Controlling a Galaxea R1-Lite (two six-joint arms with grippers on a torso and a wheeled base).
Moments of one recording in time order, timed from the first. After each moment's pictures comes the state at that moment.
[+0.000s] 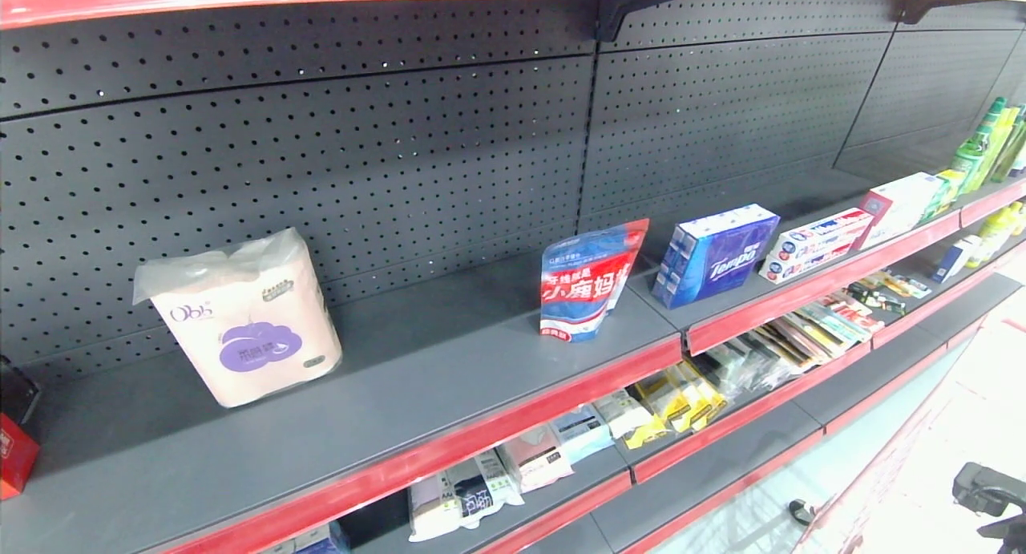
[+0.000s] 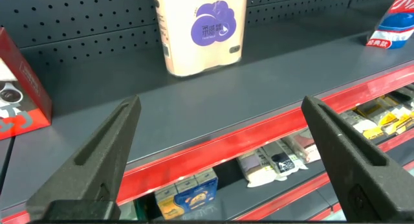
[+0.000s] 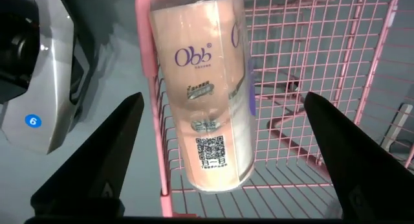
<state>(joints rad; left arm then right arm) 0.00 0.00 0.00 0.00 0.00 0.01 -0.87 2.12 -0.50 -0.32 0.31 -1.37</state>
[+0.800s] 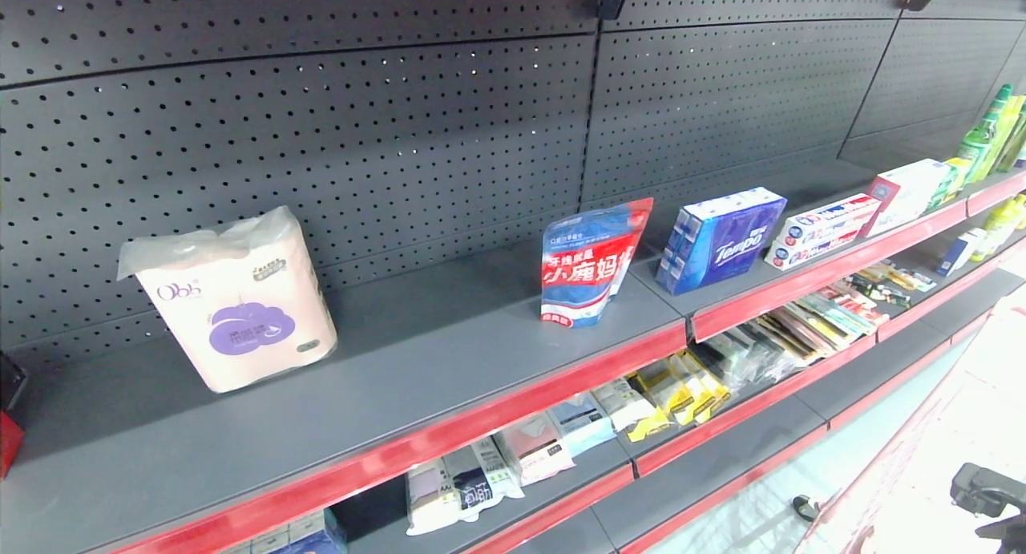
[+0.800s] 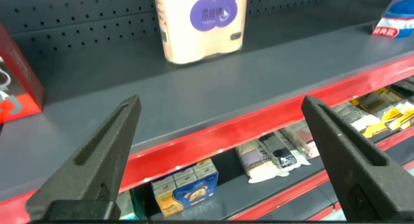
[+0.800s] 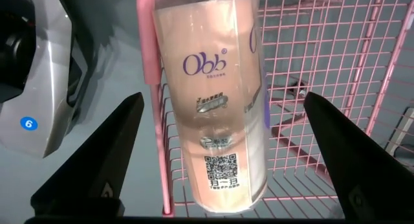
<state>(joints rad) 0.00 0.00 0.00 0.00 0.00 0.01 -0.86 2.11 -0.48 -0.32 0.31 -1.37</state>
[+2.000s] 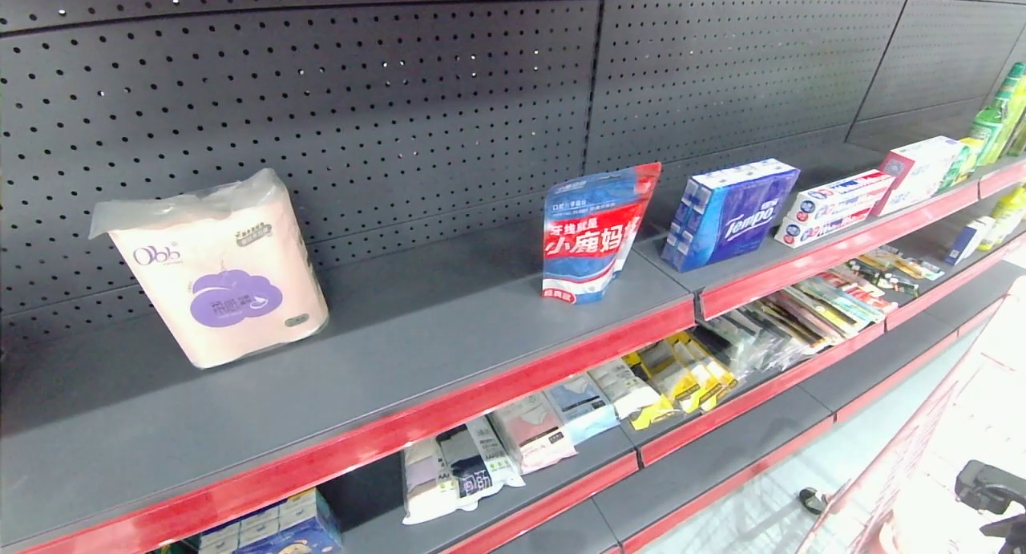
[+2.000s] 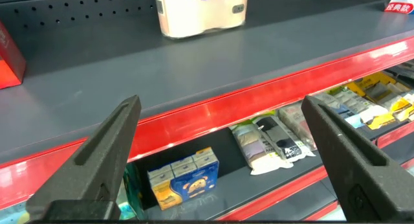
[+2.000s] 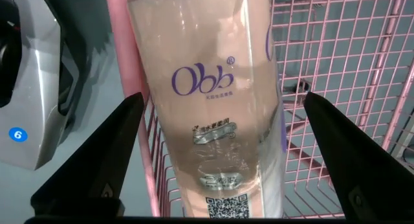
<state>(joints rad) 0.00 0.00 0.00 0.00 0.00 0.01 -0.87 2.12 -0.50 -0.32 0.31 -1.35</state>
